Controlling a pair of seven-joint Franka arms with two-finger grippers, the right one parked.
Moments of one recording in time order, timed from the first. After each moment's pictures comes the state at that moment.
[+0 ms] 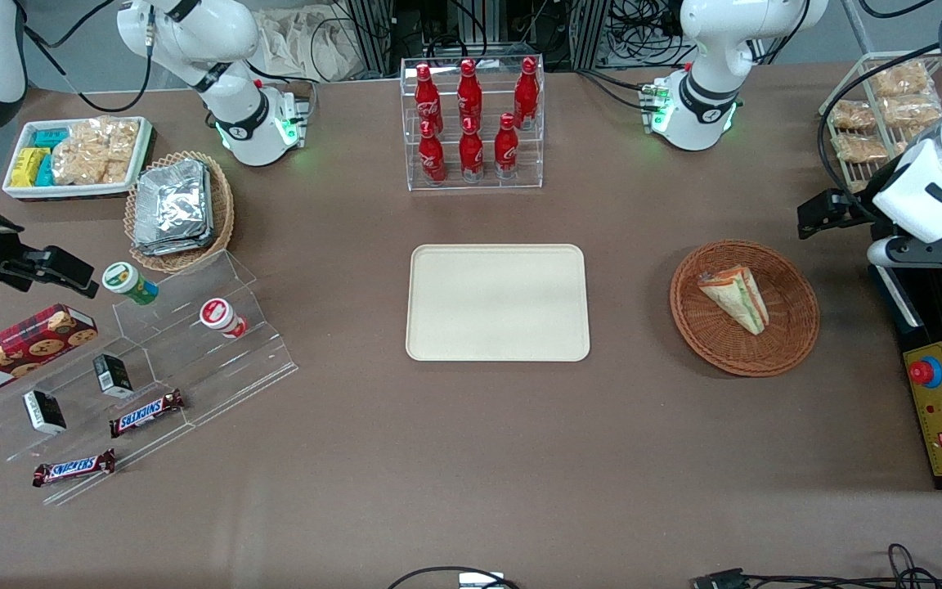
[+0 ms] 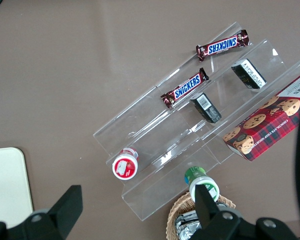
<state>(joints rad) 0.07 0.00 -0.15 -1.60 0.01 1.48 -0.04</state>
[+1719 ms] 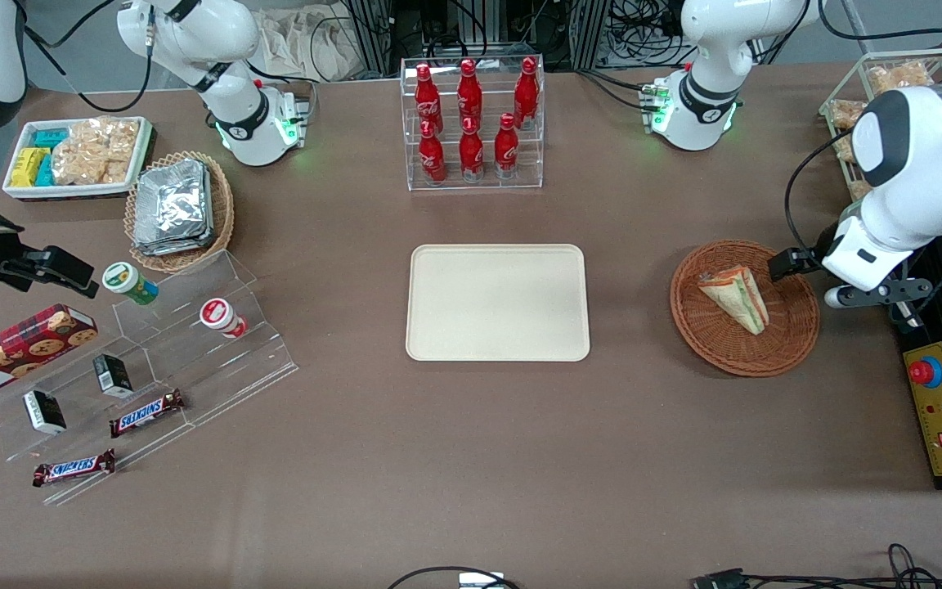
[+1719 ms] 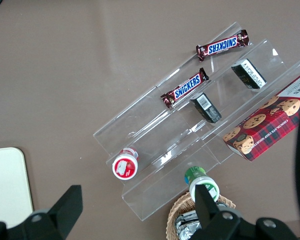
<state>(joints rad) 0.16 -0.05 -0.13 -2.19 0.01 2.05 -0.08</state>
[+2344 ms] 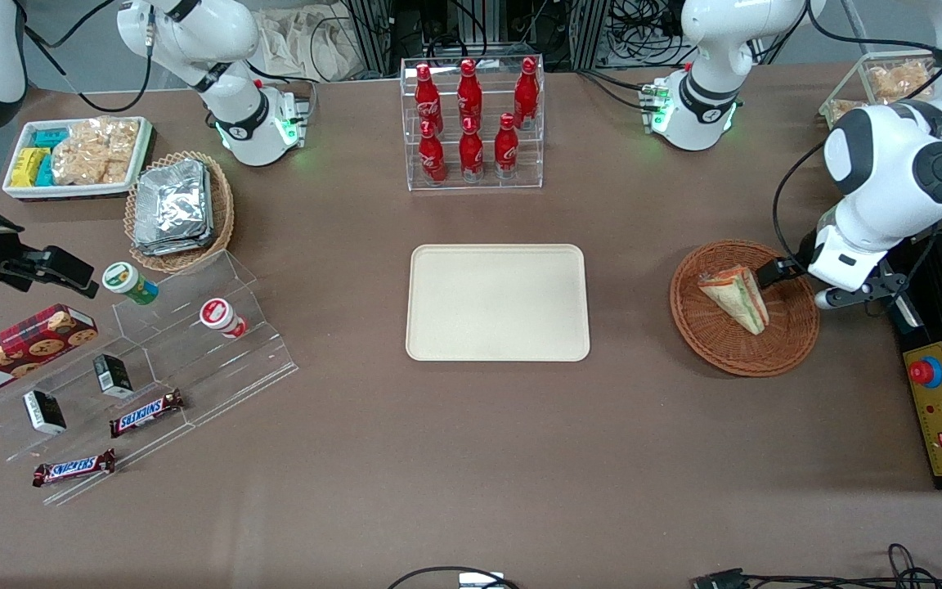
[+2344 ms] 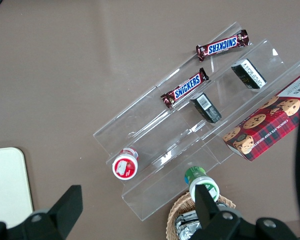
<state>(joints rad) 0.17 -0.06 -0.13 -2.35 0.01 2.25 -0.21</state>
